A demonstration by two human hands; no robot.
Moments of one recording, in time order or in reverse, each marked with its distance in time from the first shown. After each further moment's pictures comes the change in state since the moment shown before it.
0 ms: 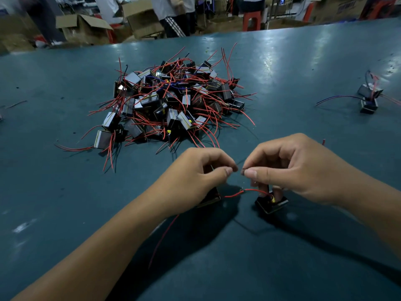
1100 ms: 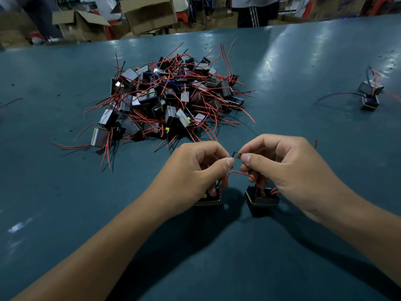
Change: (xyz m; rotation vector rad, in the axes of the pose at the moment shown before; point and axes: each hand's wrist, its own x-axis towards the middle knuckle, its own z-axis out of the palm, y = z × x) left_hand -0.002 -0.001 0.003 -0.136 0.065 0.020; right_hand 0.004 0.004 0.031 0.187 0.365 0.080
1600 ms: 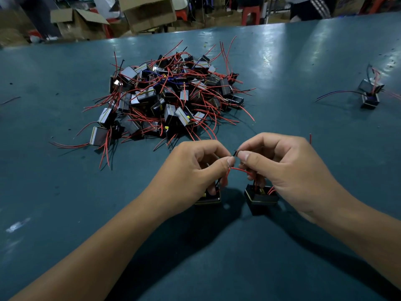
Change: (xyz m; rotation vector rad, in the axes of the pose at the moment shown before) left_hand -0.001 0.002 0.000 -0.008 -0.002 0.004; right_hand -0.001 0.003 0.004 0.014 0.024 -0.048
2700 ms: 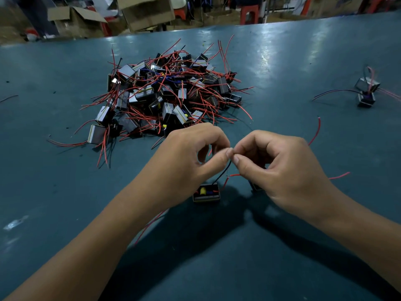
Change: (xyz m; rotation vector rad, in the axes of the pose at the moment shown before) left_hand 0.001 0.027 -0.010 0.519 0.099 0.348; right_hand -0.004 -0.003 0.000 -0.328 -0.039 -0.296
